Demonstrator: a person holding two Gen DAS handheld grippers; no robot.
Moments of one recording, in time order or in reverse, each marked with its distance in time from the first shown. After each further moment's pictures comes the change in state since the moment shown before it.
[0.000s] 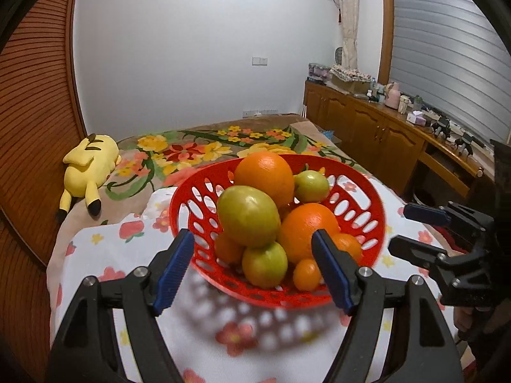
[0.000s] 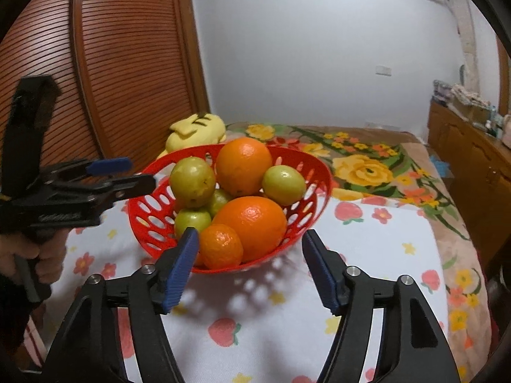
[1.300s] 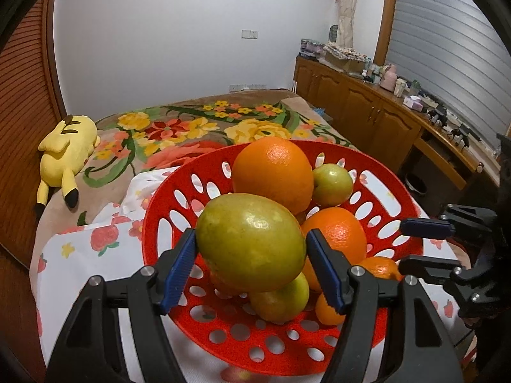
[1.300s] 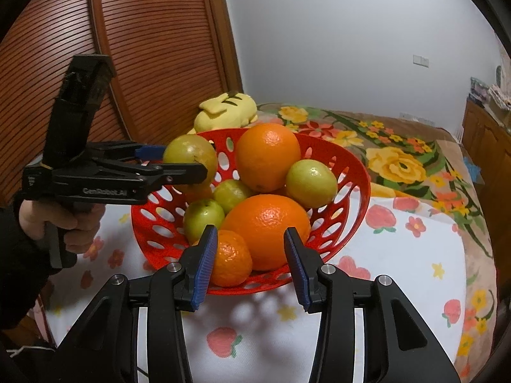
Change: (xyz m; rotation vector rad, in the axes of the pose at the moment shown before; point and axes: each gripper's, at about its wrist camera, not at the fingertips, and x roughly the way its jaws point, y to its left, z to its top) left arm 0.079 0.017 0.023 -0.003 0.141 -0.073; right arm 0.041 -0.009 0.015 -0.069 0.103 0.170
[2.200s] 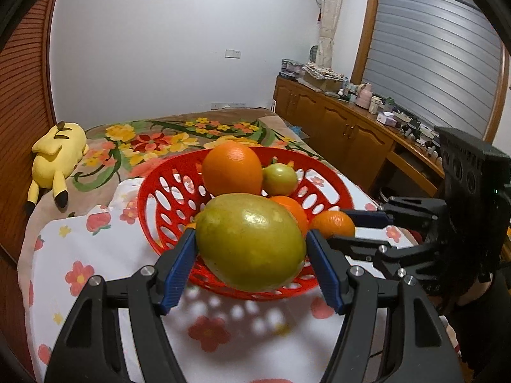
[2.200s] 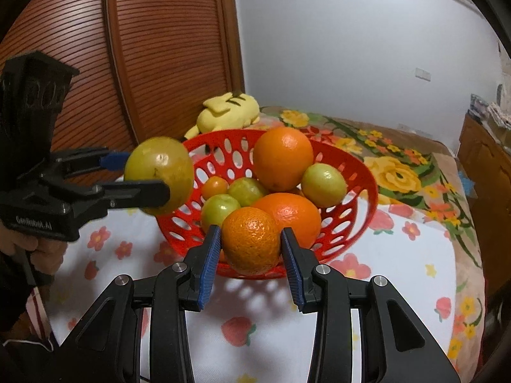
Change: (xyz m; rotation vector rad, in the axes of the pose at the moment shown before) left arm -0.062 -0.016 -0.028 -0.014 -0.096 -0.102; right arm -0.011 0.022 -0.005 -0.063 0.004 -0.028
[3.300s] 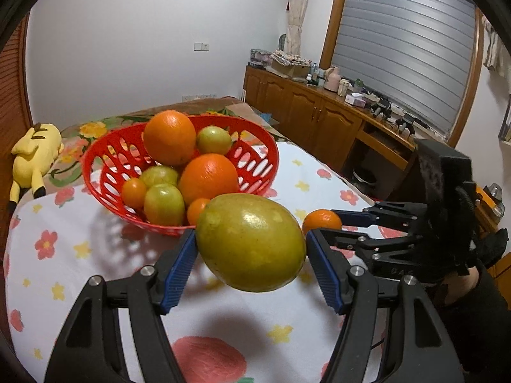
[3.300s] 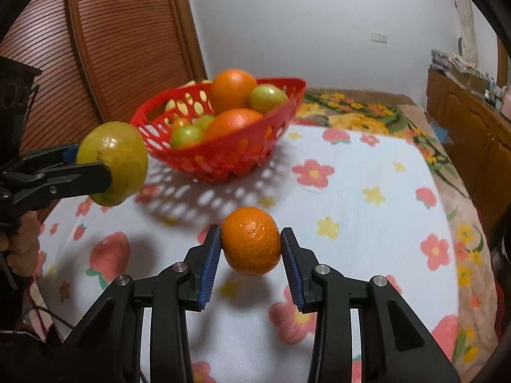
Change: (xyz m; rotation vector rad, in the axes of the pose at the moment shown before) left arm -0.028 -0.068 -0.045 0.071 0.031 -0.099; right arm -0.046 -0.013 -0.091 0.174 0.025 -0.105
